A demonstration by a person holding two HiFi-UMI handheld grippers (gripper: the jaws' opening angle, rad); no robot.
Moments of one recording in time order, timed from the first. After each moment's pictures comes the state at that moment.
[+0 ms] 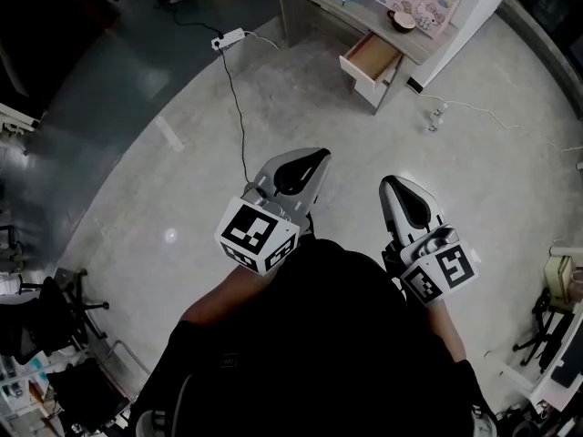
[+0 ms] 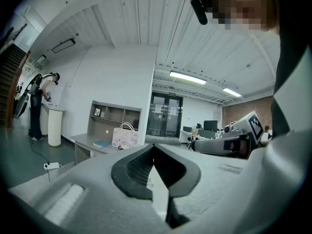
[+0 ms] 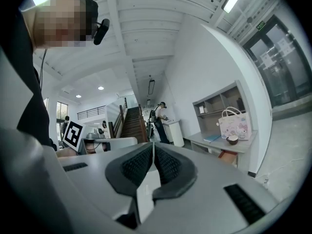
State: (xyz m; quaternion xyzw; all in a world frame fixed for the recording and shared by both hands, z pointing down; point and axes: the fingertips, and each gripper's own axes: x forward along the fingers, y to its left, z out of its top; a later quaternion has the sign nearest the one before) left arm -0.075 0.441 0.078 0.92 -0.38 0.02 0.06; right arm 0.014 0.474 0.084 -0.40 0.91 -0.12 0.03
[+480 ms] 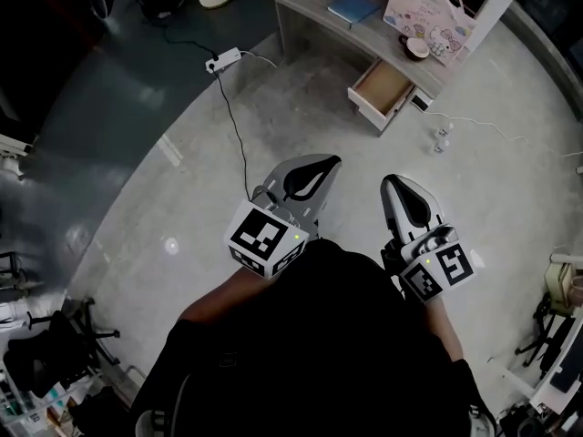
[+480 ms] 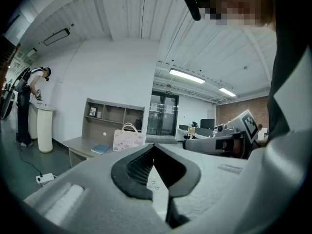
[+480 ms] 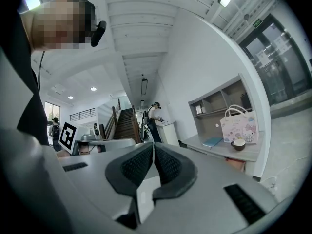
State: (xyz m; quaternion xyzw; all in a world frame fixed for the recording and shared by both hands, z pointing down) left arm -0.119 0.269 0.073 0.94 -0.34 0.03 0.06; right arm -0.043 0.292 0.080 -0.43 0.89 -0.13 0.04
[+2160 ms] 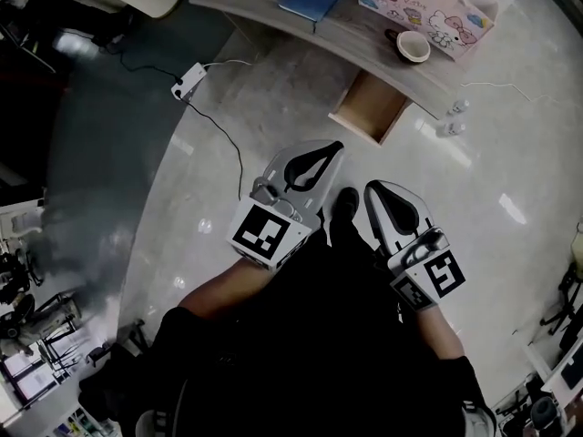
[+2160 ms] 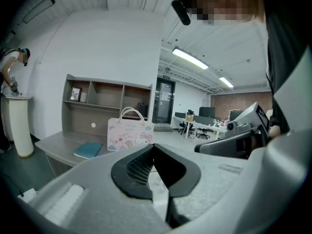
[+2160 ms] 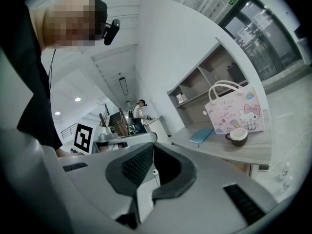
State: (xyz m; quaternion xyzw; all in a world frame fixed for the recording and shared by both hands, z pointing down) left arm 0.012 -0.061 0.160 0.95 -0.27 0.11 0.08; right arm 0.043 -0.004 0.162 -0.45 0.86 -0.23 0.07
